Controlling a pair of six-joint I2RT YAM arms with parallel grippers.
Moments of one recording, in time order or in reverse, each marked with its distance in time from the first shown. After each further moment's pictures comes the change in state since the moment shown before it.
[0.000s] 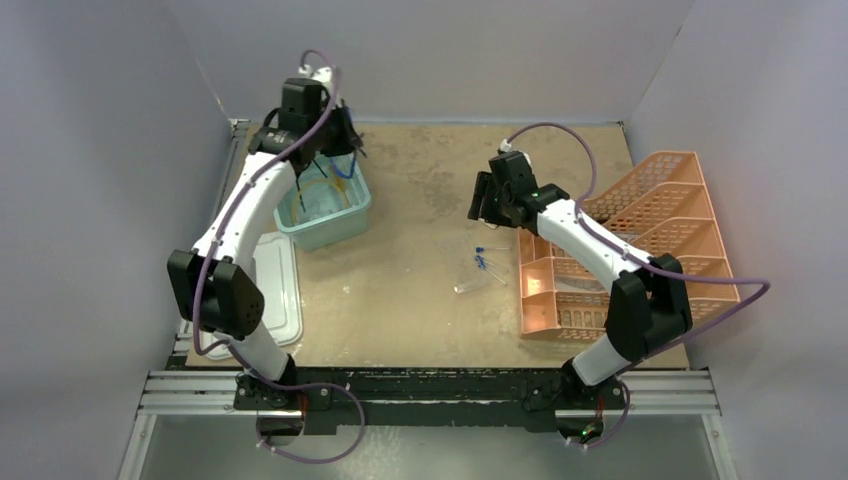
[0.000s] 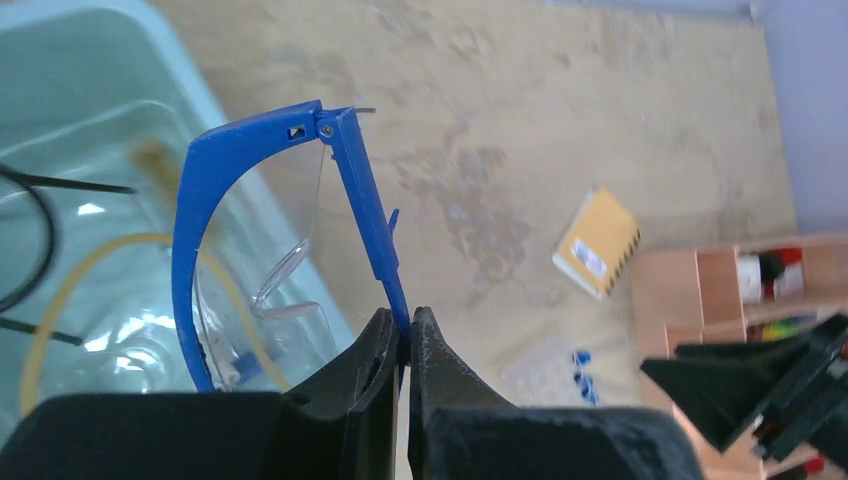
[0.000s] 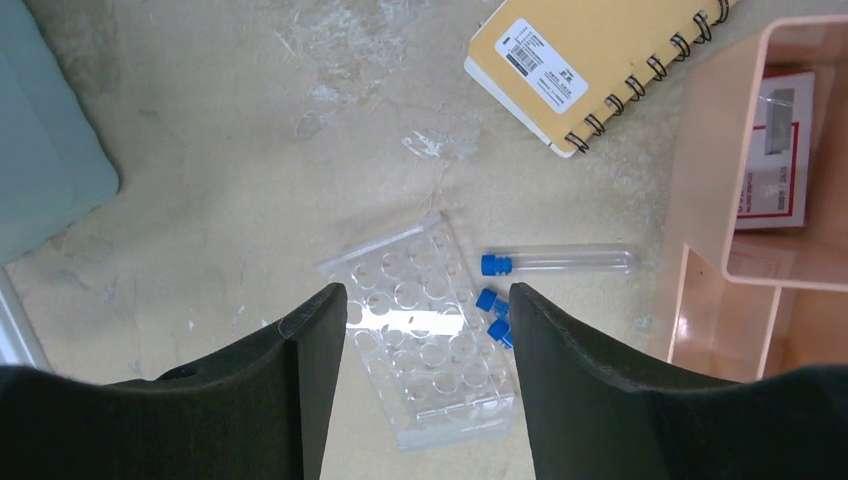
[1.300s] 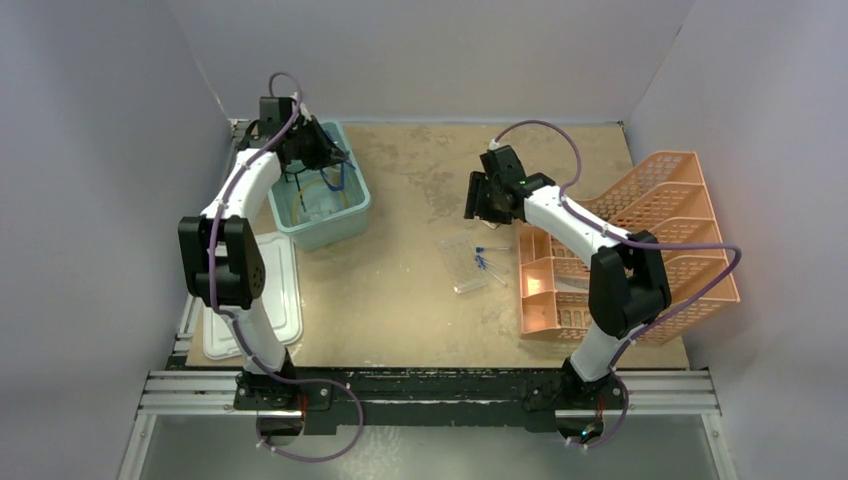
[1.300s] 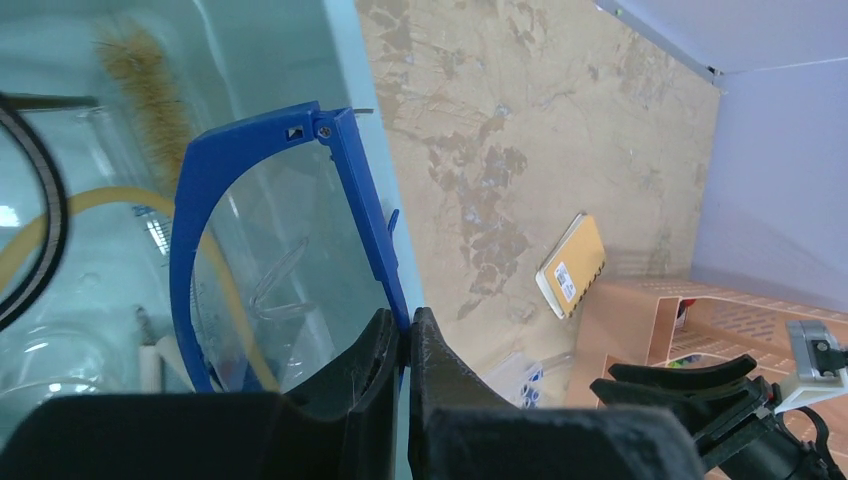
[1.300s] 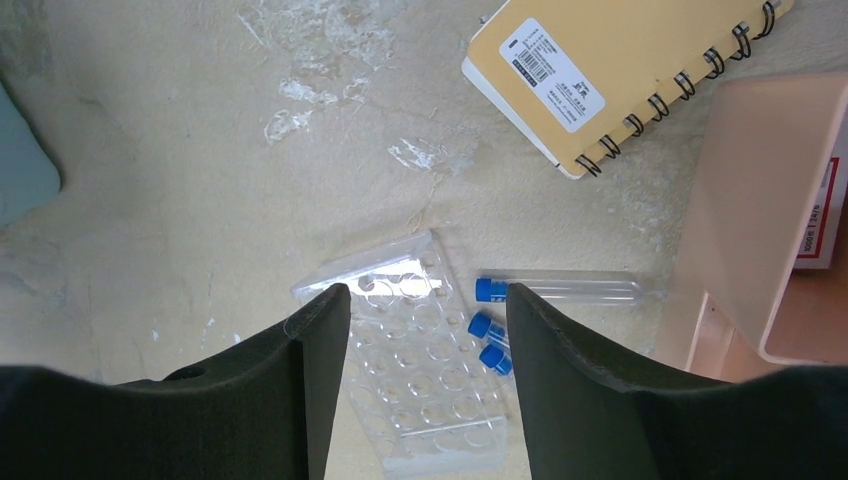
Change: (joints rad) left arm 0.259 0.182 -0.095 0.162 0.269 -0.246; right arm -0.016 0.168 0.118 -0.048 -0.032 -0.053
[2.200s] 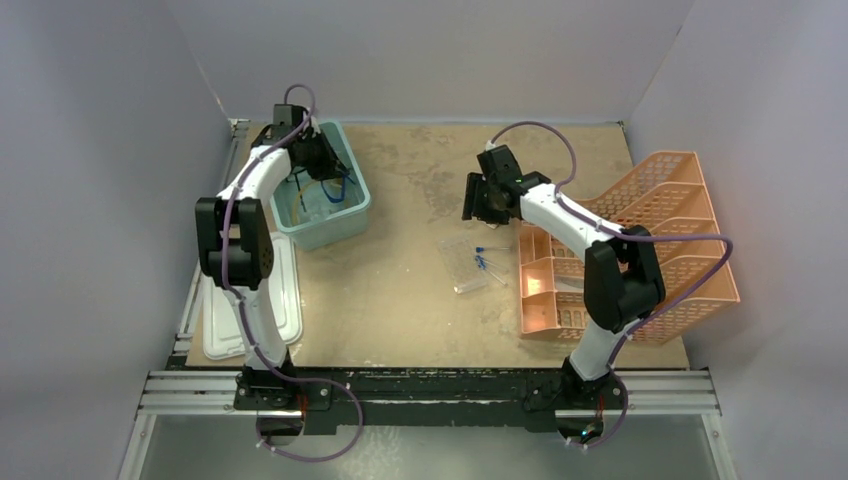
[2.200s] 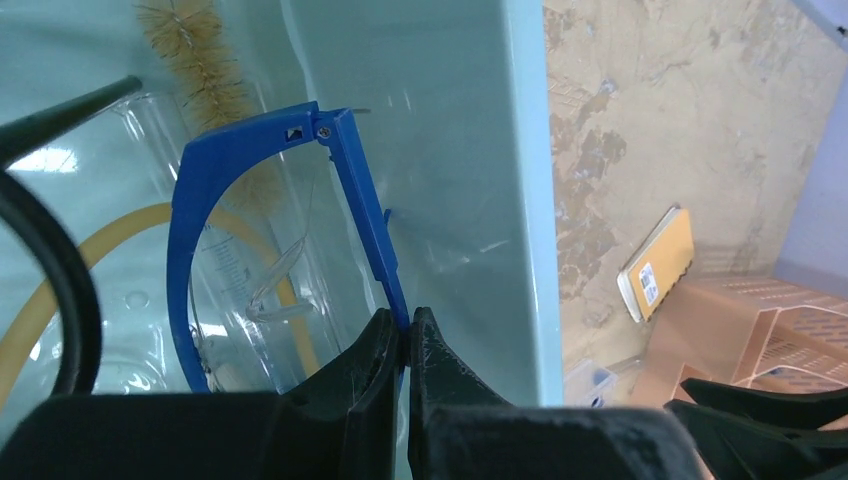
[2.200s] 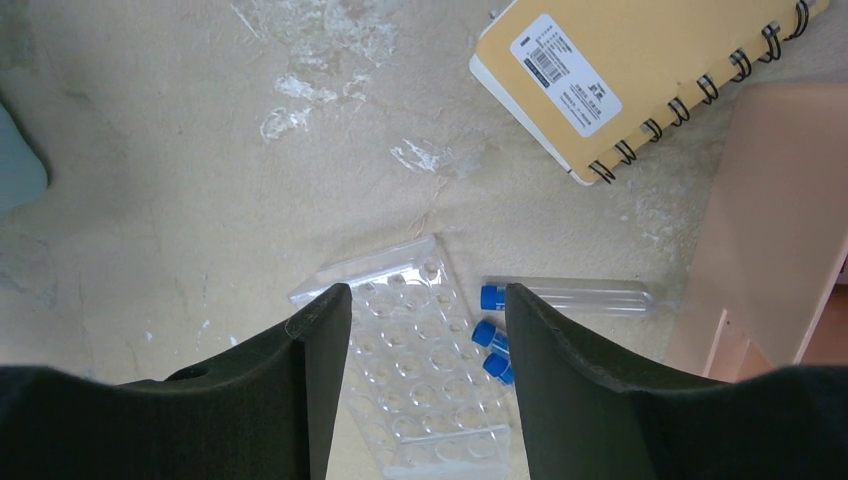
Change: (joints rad) left arm 0.012 0.138 0.046 -0.062 -0.014 0.078; right arm 0.000 0.037 0.009 -0.001 -0.023 -0.004
